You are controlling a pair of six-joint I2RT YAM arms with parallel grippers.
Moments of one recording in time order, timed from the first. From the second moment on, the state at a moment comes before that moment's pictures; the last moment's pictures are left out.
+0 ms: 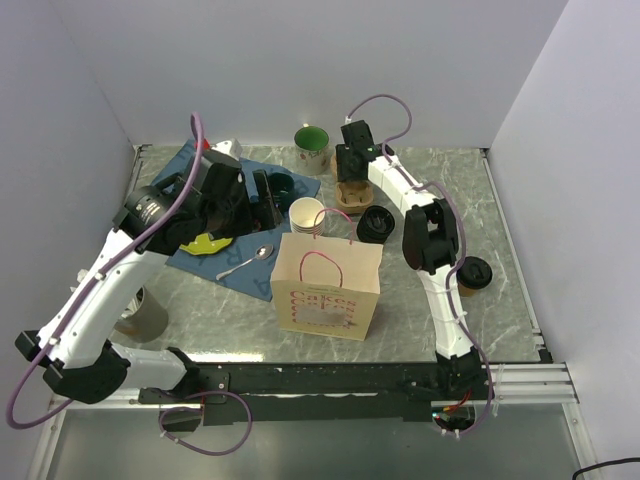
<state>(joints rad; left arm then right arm) -0.70 1.30 1.76 -1.21 -0.17 -0.75 0.38 2.43 2.23 -0.64 0.18 0.22</state>
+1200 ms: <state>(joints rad) -0.70 1.31 1.75 -1.19 -0.18 -0.76 0.37 2.44 2.25 -0.59 0.17 0.17</state>
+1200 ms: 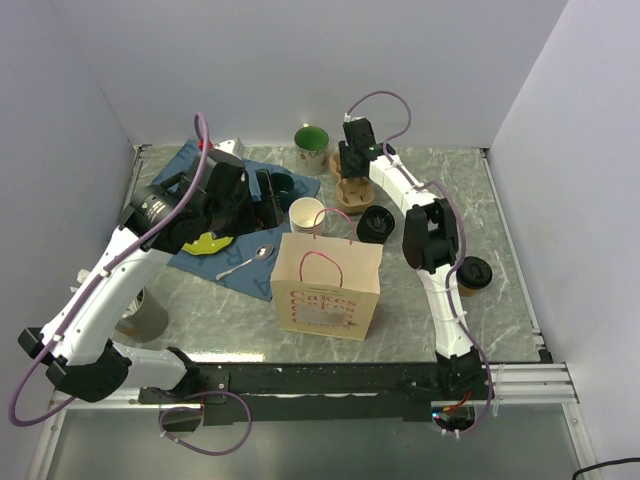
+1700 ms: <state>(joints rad) -0.70 1.28 1.71 -1.16 -0.18 -0.78 0.37 2.42 2.25 -0.58 0.16 0.15</state>
